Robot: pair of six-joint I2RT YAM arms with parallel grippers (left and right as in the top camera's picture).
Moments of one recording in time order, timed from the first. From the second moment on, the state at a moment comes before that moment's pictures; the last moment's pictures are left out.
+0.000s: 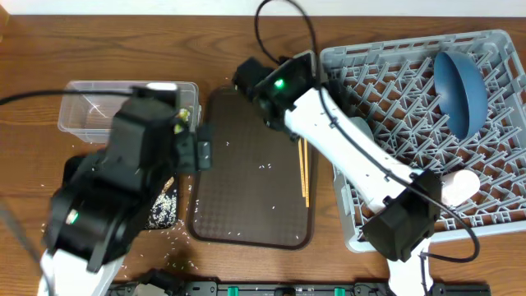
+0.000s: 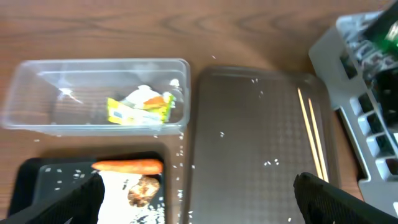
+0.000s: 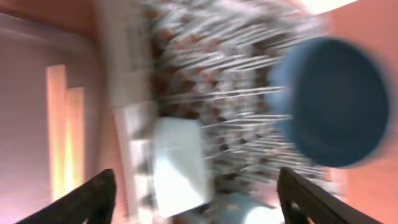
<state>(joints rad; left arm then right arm) -0.38 1.05 1.44 -1.17 -0.23 -0.27 0.73 2.07 2.07 -1.54 0.73 0.59</state>
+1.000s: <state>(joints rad) -0.22 0.89 1.44 -1.37 -0.29 -0.35 0.59 2.07 1.50 -0.90 0.02 0.52</state>
